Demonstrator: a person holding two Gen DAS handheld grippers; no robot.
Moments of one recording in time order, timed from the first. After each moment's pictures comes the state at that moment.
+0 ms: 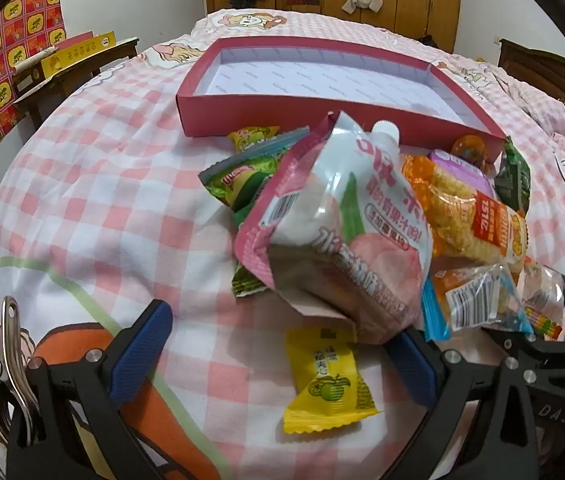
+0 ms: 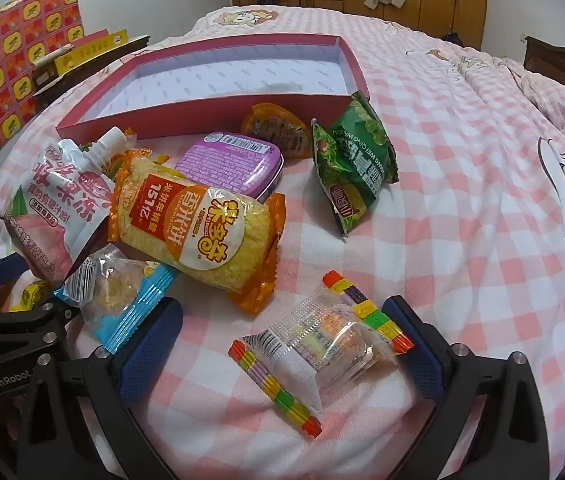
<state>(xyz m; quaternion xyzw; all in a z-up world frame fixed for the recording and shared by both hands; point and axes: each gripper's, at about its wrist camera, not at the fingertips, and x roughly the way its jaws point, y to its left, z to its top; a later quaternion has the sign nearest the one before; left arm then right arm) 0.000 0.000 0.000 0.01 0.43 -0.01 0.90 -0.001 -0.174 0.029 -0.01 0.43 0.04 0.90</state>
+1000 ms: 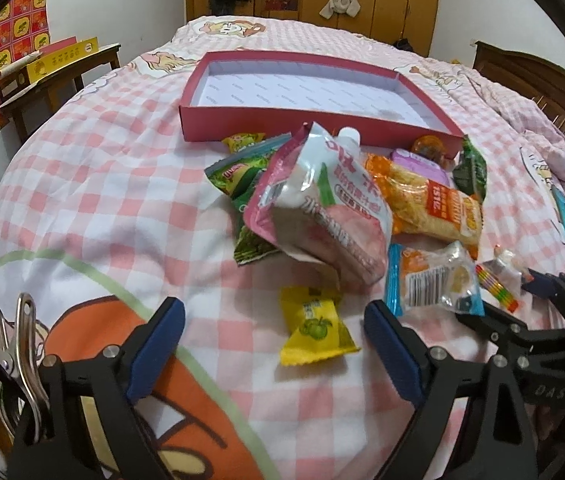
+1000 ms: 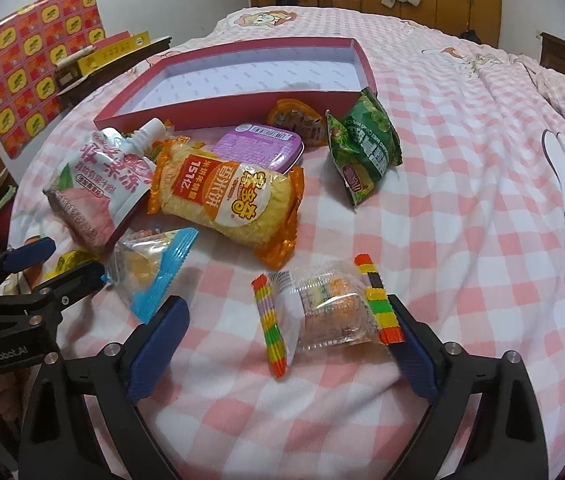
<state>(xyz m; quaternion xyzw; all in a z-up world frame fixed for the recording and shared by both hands) -0.031 0.010 0.021 0.00 0.42 -0.05 0.90 -0.027 -0.178 0.037 0.01 0.44 0.08 0.90</state>
